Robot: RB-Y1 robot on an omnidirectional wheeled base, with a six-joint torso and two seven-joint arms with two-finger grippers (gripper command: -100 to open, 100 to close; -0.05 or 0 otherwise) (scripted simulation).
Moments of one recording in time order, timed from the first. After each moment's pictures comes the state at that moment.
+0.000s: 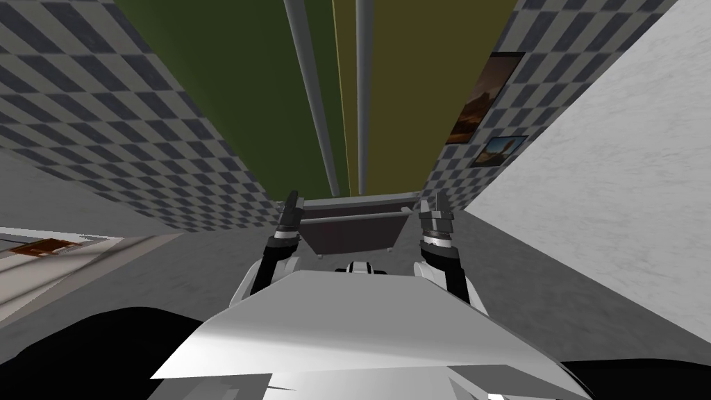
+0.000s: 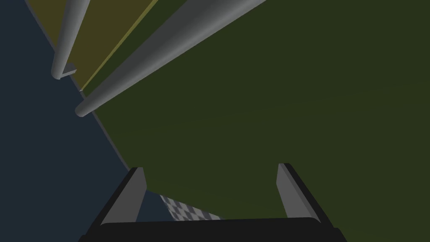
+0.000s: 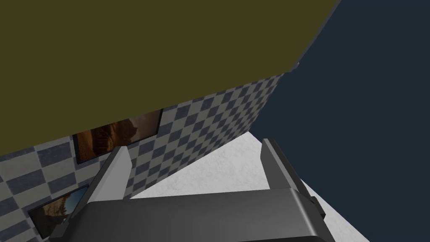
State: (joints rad) left arm 0.50 0.17 0.06 -2.39 -0.12 -0.37 -0.10; right arm 0.52 0.00 -0.01 -2.32 0.05 -0.48 0.05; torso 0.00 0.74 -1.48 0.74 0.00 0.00
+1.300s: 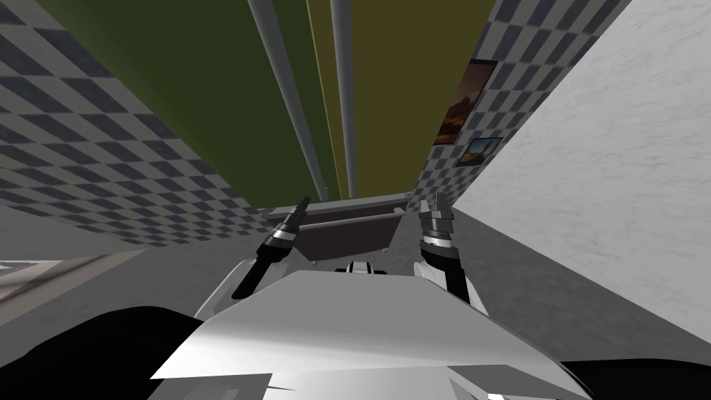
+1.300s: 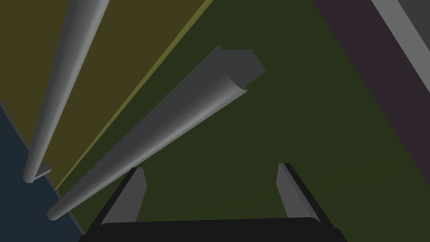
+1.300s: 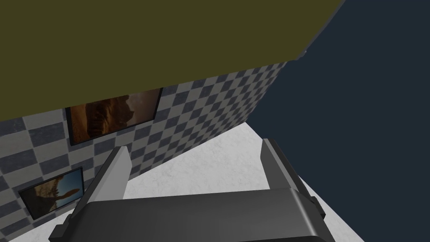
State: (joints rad) left arm 0.57 0.42 0.07 -2.46 -0.19 -0.13 -0.06; right arm 0.52 0.00 -0.01 -2.32 0.05 -0.48 0.05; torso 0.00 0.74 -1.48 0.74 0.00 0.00
